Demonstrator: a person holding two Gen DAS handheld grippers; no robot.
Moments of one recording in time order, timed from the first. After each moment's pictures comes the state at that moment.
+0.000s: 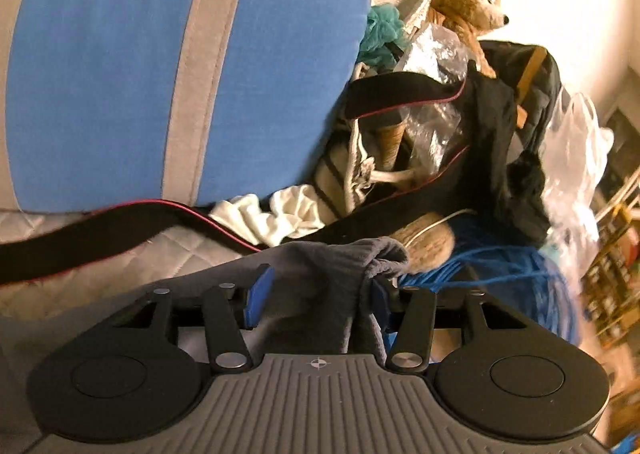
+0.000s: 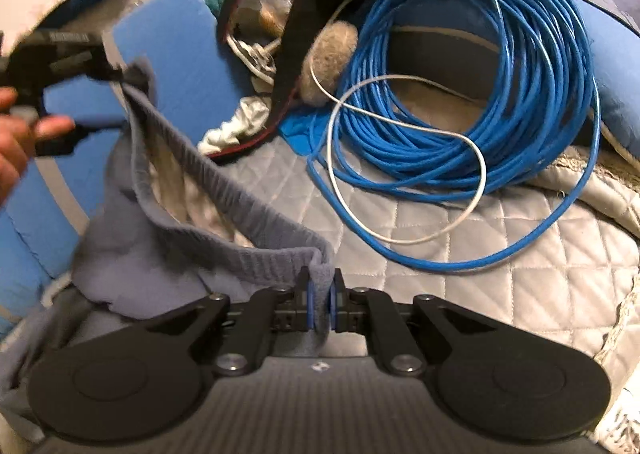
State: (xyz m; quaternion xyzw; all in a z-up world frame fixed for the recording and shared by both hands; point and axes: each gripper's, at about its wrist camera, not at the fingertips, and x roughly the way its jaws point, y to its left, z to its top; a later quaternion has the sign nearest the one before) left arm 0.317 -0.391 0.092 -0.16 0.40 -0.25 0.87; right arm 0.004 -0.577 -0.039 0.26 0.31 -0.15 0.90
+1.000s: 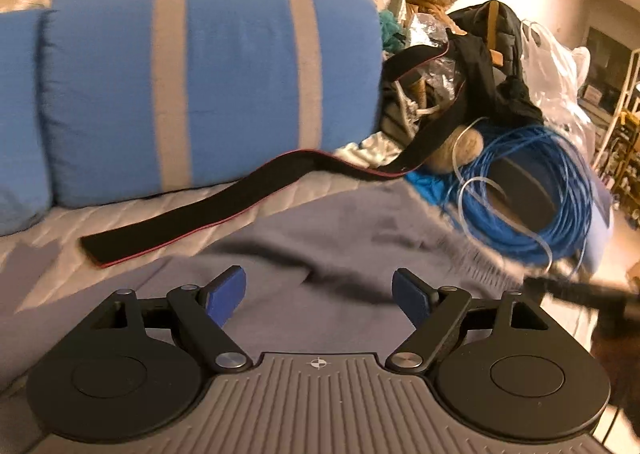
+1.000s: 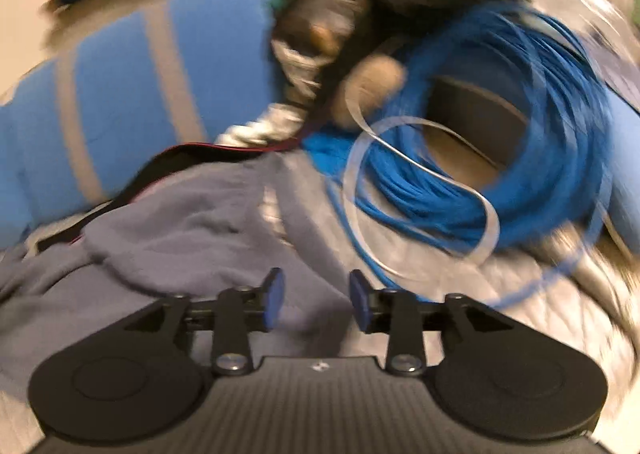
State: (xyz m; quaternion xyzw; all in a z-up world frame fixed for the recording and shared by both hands) left arm 0.121 -0.200 0.070 0.02 0.33 -0.23 0.91; right arm 0.003 -0.543 -0.014 0.12 0.29 -0.10 0.94
